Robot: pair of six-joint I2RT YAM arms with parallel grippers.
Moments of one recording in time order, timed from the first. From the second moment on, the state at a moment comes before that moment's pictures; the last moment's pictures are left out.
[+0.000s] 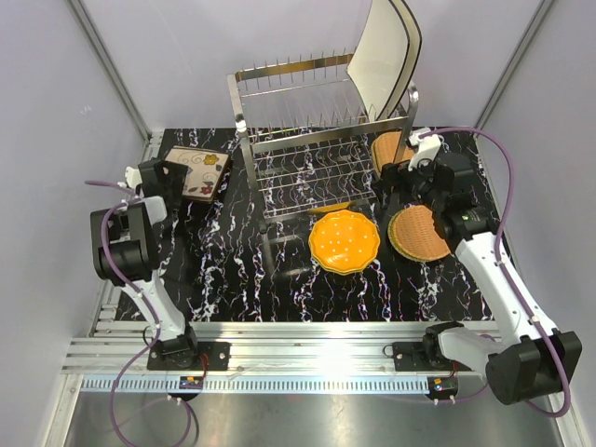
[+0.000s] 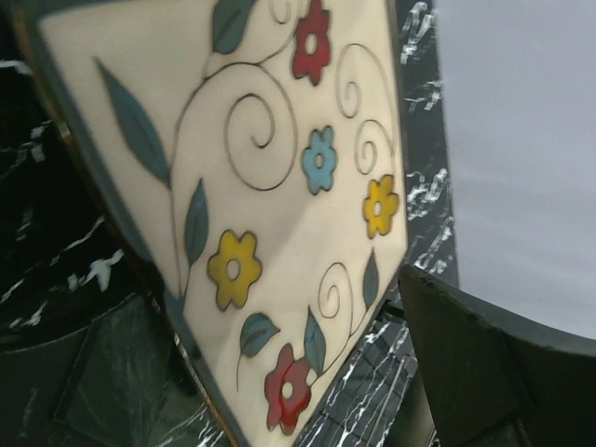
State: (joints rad) left arm 0.23 1.88 1.05 0.27 -0.02 -1.13; right arm 0.21 1.12 1.05 -0.26 -0.24 0.00
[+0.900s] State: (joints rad) left arm 0.22 1.42 0.86 0.04 0.11 -0.92; right arm 0.21 1.08 1.25 -0.40 -0.28 -0.03
